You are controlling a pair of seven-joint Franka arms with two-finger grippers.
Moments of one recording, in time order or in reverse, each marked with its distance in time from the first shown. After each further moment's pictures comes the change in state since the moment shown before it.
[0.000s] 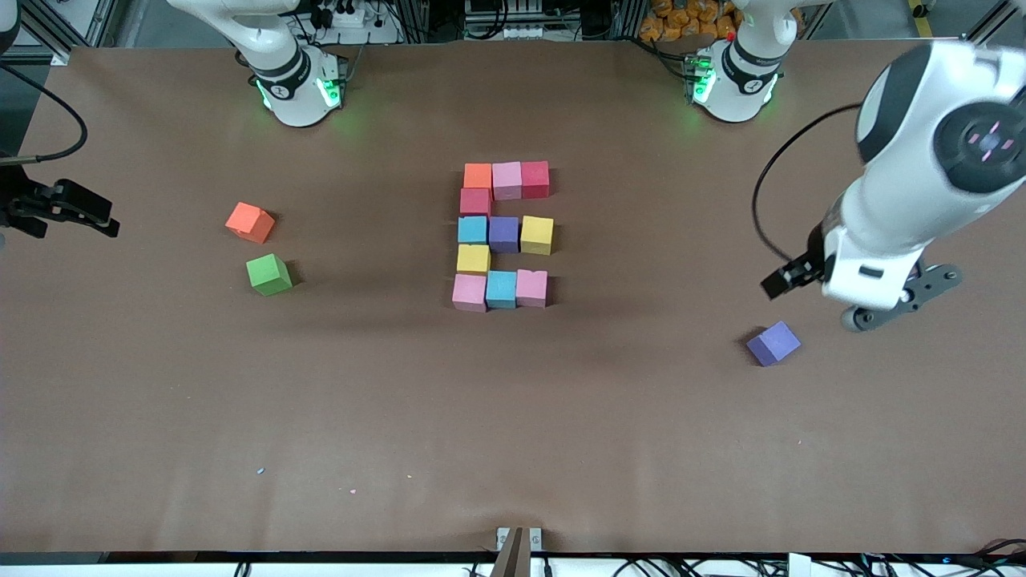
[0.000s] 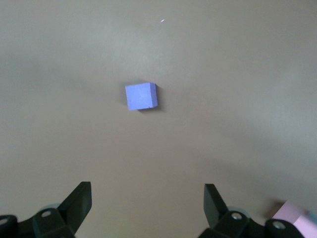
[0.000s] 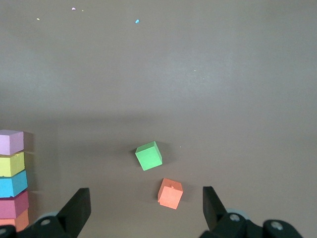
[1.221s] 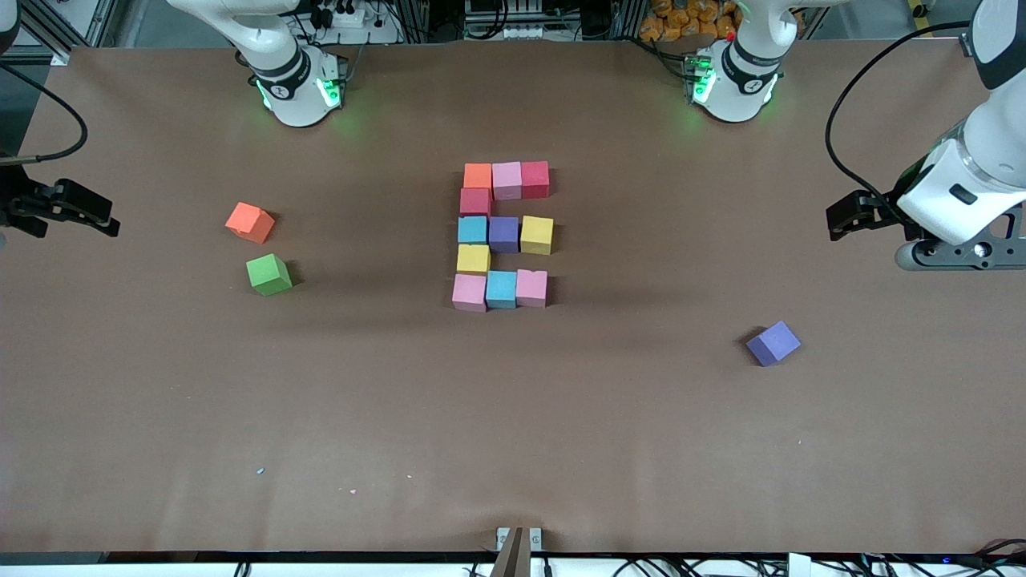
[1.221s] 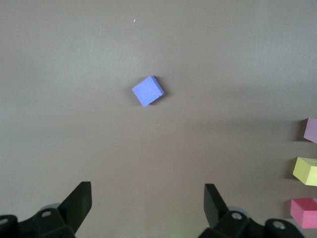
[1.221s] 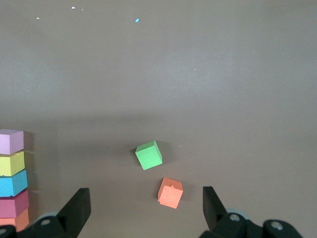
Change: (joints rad) left arm -0.143 -0.123 0.309 -0.015 -0.161 -0.066 0.520; right arm 0.000 0.000 0.000 0.000 0.001 -0.002 0.000
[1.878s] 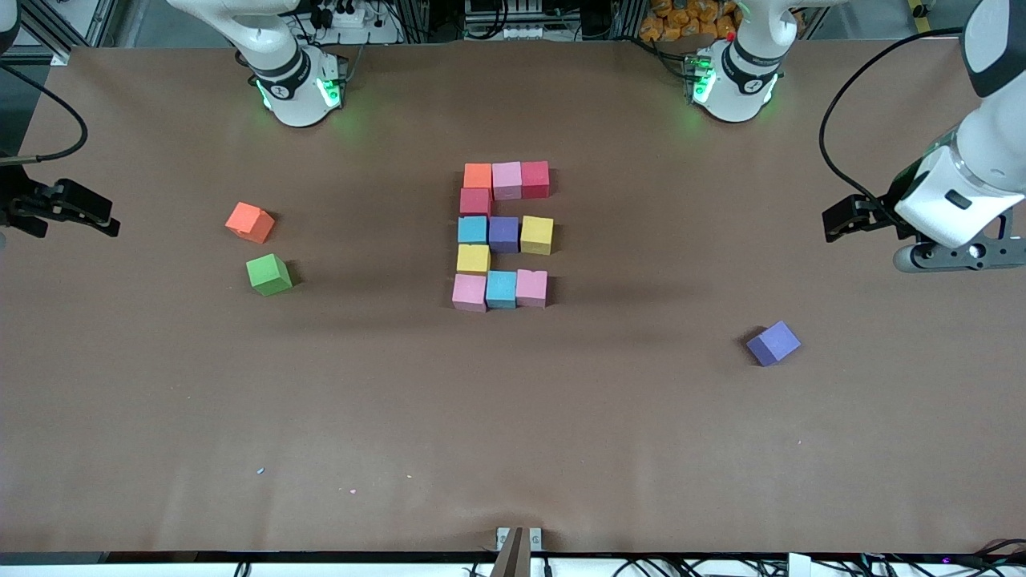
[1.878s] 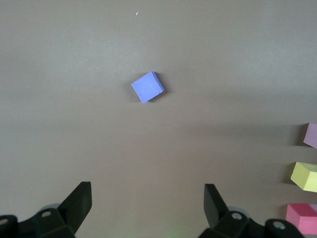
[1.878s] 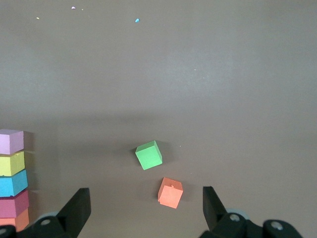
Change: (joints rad) left arm 0.007 -0.049 0.008 -0.096 -0.016 0.055 -0.026; right arm 0.000 0.000 0.000 0.000 0.000 0.000 0.000
